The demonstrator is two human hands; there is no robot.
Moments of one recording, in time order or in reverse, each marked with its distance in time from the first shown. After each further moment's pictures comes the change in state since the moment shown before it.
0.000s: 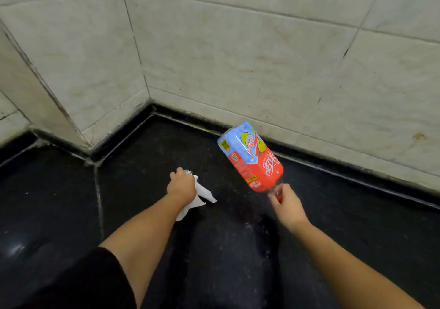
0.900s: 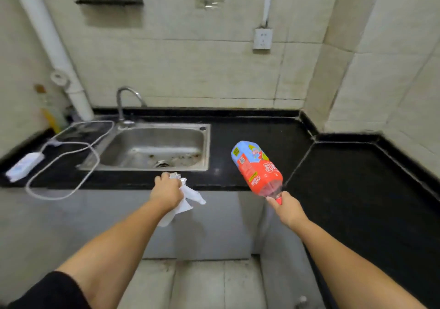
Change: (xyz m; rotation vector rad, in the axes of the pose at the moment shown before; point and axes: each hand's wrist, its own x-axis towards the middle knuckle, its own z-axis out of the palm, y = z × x) left_hand -0.602 -0.169 0.108 -0.367 0.394 -1.104; right_hand -0.321 -0.070 0.083 -0.239 -0.856 -0.804
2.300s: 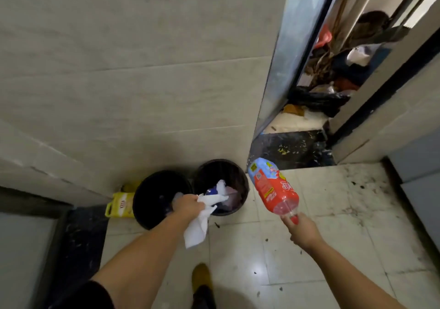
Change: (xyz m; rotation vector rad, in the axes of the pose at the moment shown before) left_hand -0.810 -0.603 0.236 -1.064 0.088 -1.595; right_hand -0.664 -0.099 0.588 -0.706 -1.098 -0.659
